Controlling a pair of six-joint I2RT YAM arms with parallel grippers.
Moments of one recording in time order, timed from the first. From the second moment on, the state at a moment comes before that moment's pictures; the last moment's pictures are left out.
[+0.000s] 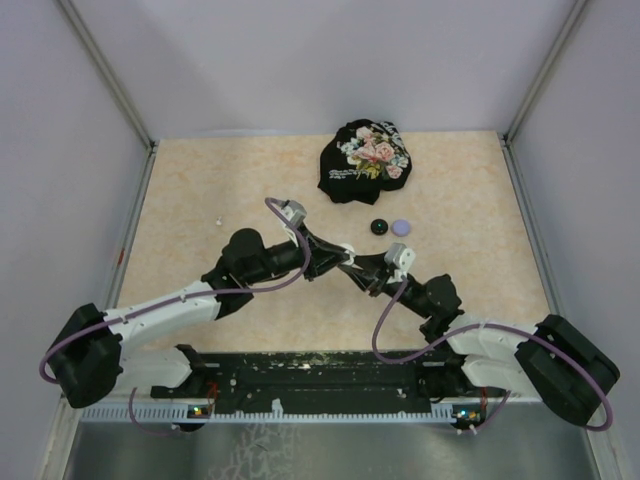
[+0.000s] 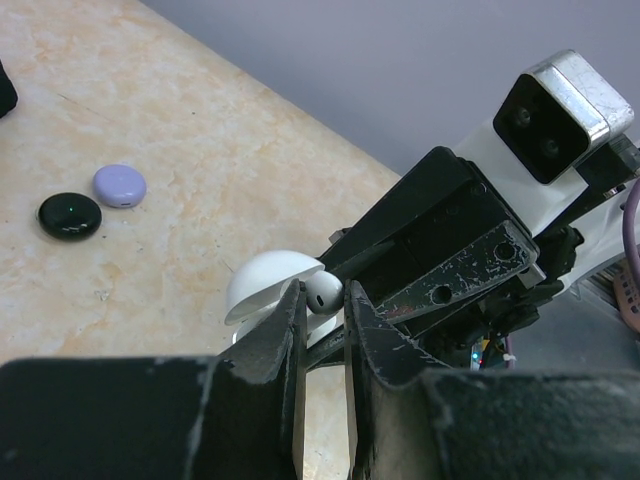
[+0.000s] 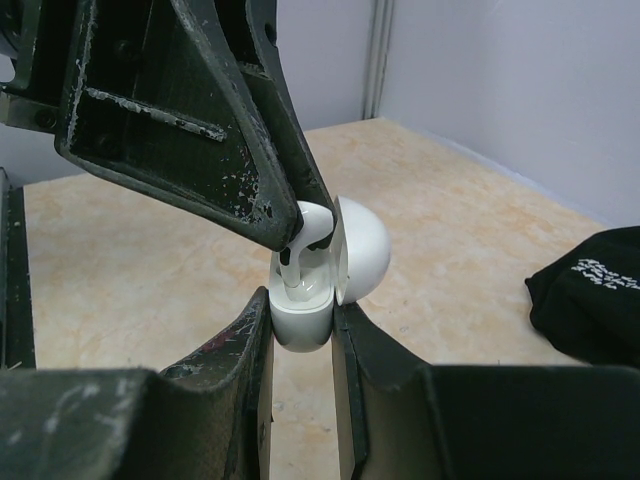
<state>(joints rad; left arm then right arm) -0.85 1.21 0.64 0.62 0.35 -0.46 0.74 1.09 0.14 1.22 -0.29 0.01</state>
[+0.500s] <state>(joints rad) -0.86 1.19 0.64 0.53 0.30 -0.45 0.74 1.09 0.12 1.21 -0.29 0.00</state>
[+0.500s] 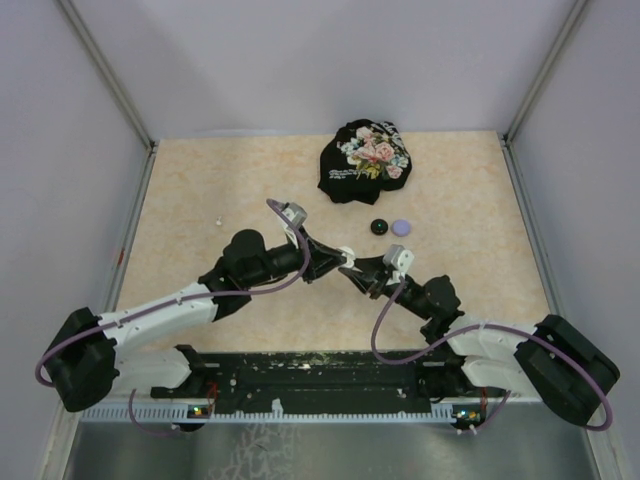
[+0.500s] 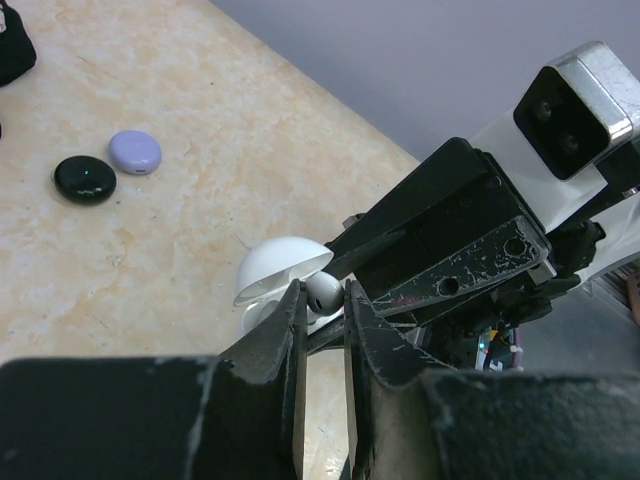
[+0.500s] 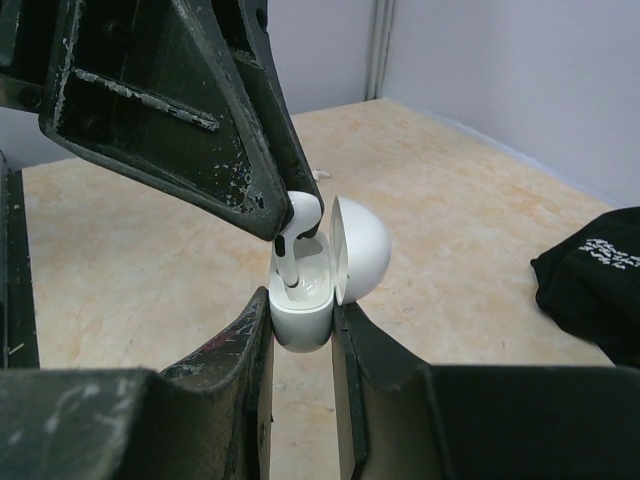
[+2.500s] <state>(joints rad) -0.87 1.14 0.85 0.03 0.15 -0.43 0.74 1.11 0.14 1.16 -0.33 0.00</state>
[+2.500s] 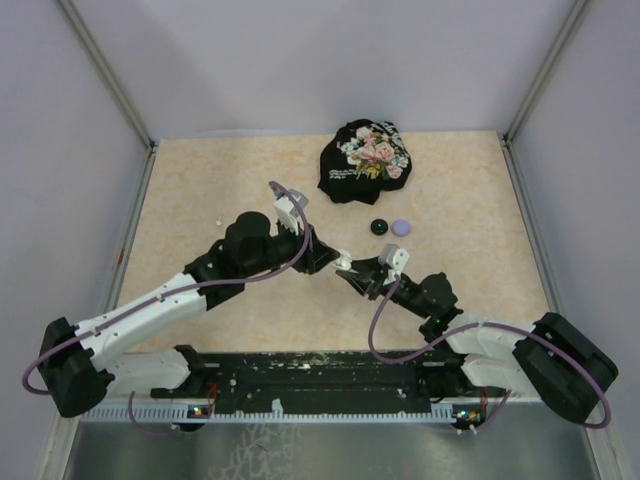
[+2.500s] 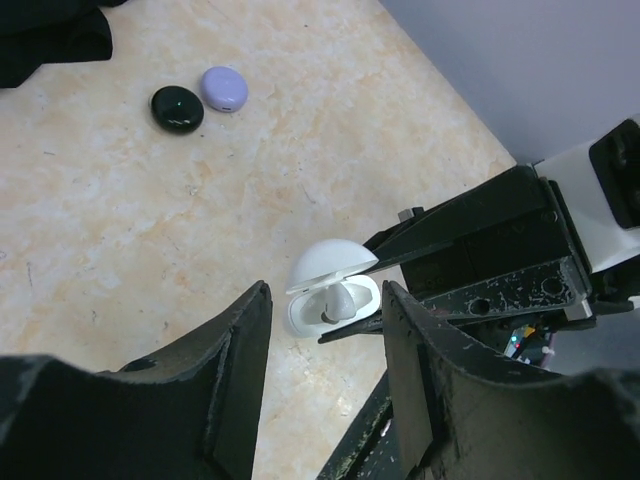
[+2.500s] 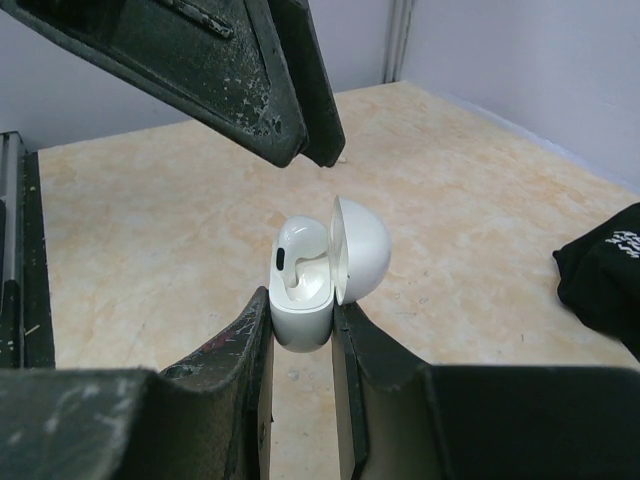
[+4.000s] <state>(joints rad) -0.87 1.25 0.95 -0.11 0.26 -0.51 0.74 1.11 0.14 1.15 -0.33 0.00</state>
